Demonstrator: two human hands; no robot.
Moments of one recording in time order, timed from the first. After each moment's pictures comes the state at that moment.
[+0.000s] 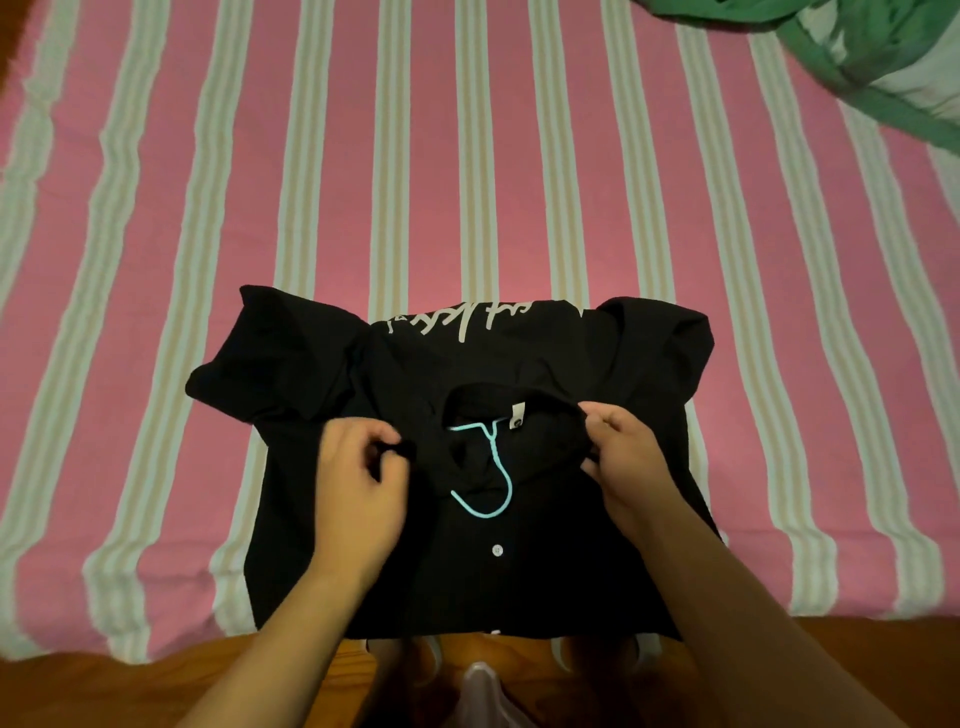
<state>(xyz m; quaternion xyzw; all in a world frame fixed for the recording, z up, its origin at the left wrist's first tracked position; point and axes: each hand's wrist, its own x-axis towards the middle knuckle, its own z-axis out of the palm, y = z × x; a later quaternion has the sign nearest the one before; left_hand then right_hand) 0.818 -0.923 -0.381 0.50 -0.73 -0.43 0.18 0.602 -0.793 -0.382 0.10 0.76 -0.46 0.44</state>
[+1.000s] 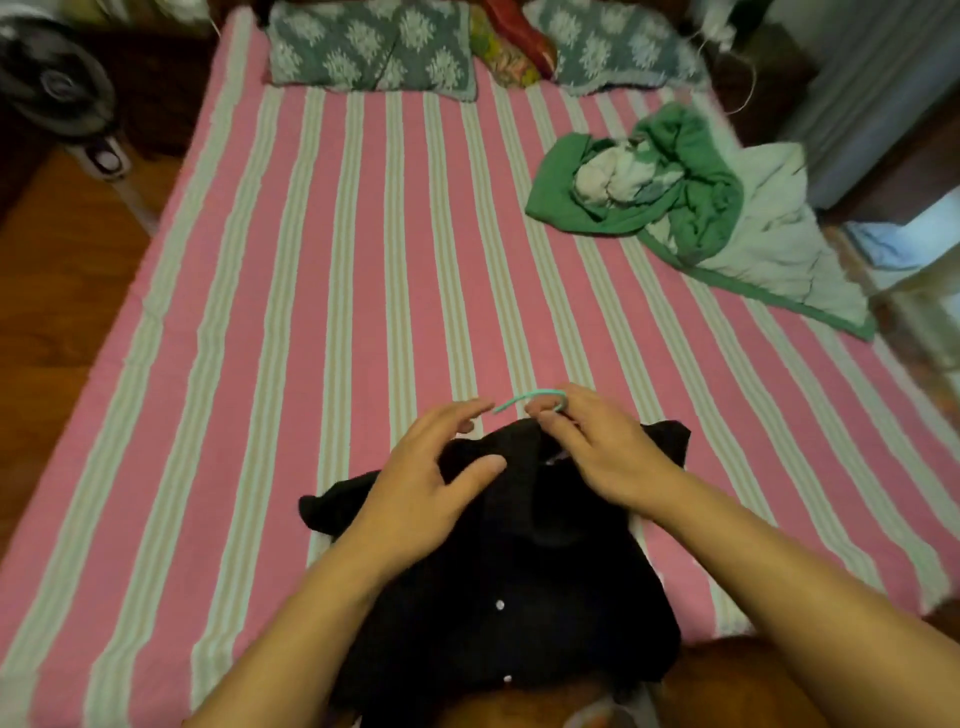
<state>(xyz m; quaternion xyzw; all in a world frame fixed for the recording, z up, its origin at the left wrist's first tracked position) 0.797 -0.958 -0.137 0.22 -0.81 -0.53 0.12 0.607 -0.828 -0.126 -0.47 0.81 -0.27 0.23</state>
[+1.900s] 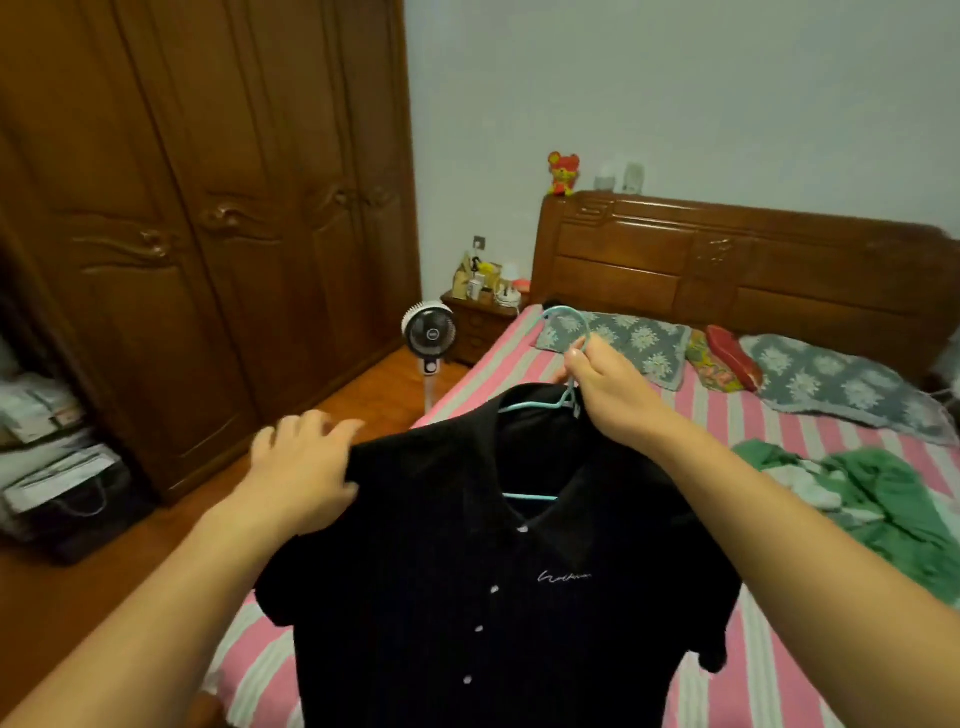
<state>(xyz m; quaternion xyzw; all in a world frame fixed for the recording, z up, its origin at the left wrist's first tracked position) 0.954 -0.947 0.152 0.62 -0.78 -0.01 -0.01 0.630 -0.932 0.195 -0.64 0.65 -0.37 0.19</state>
